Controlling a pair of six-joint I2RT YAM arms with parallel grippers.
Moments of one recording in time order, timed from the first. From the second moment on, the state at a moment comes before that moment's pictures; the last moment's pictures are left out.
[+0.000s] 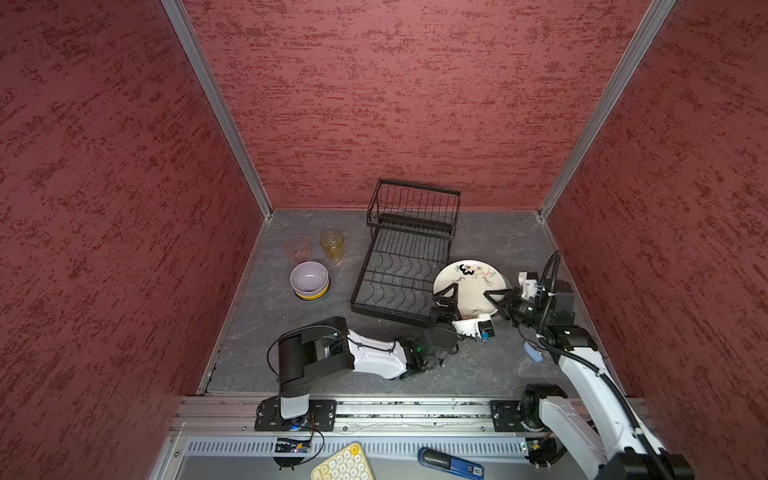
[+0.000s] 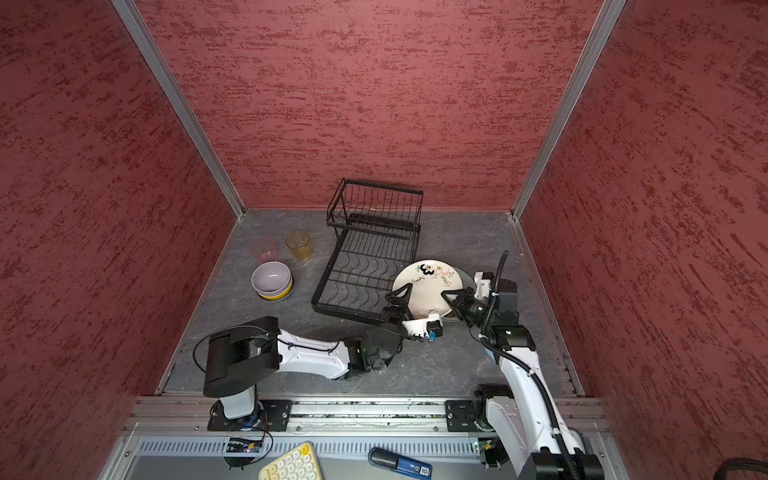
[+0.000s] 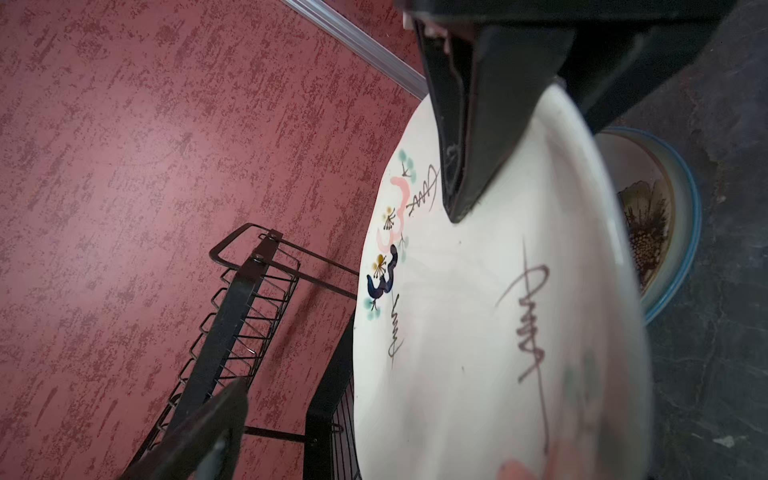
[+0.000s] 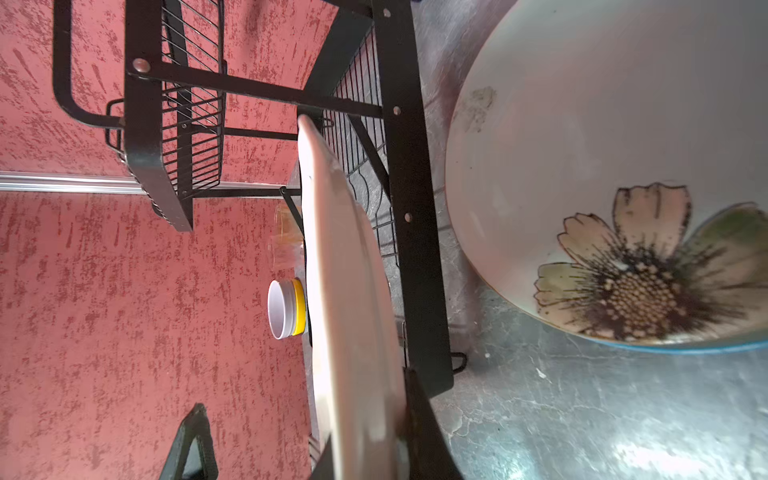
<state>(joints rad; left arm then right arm) -1.29 1.81 0.89 0.80 -0.76 0.93 -0.04 0.85 0.51 -0.26 -0.65 0.95</state>
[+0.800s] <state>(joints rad) -1.21 1.39 0.63 0.62 -0.80 0.49 -0.21 1.05 0.51 -0.16 -0.49 0.95</state>
